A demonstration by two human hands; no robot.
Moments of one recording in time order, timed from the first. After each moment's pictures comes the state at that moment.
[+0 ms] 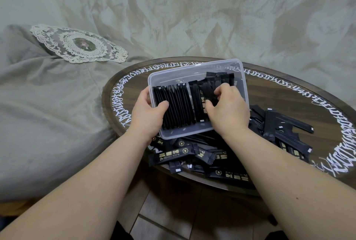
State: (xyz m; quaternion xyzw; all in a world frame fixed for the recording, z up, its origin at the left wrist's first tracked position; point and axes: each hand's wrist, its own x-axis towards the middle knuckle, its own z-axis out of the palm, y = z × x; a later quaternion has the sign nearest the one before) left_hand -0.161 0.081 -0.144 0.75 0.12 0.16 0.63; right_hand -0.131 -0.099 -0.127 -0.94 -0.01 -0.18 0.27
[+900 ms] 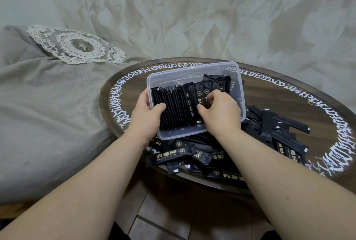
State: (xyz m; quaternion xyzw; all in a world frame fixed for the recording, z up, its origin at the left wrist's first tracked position) left_hand -0.165 0.077 -0.141 0.74 0.12 0.14 0.64; right_hand -0.128 -0.093 -0.135 -0.95 0.00 -0.15 0.28
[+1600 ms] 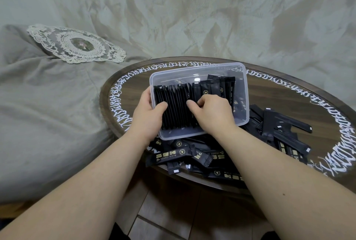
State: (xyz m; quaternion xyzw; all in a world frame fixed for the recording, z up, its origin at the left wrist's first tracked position) left_hand -0.165 0.076 -0.141 0.77 0.11 0.14 0.62; right_hand -0.124 -0.082 -0.132 -0.96 -0.06 -0.08 0.27
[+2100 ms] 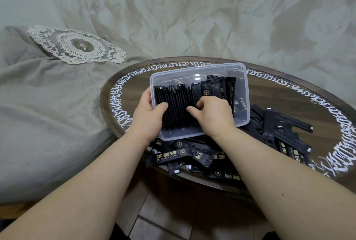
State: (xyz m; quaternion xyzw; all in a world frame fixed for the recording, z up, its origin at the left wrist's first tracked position) left_hand -0.164 0.076 -0.142 0.77 0.10 0.14 0.62; right_hand -0.122 -0.083 -0.141 -0.96 -0.07 -0.09 0.26
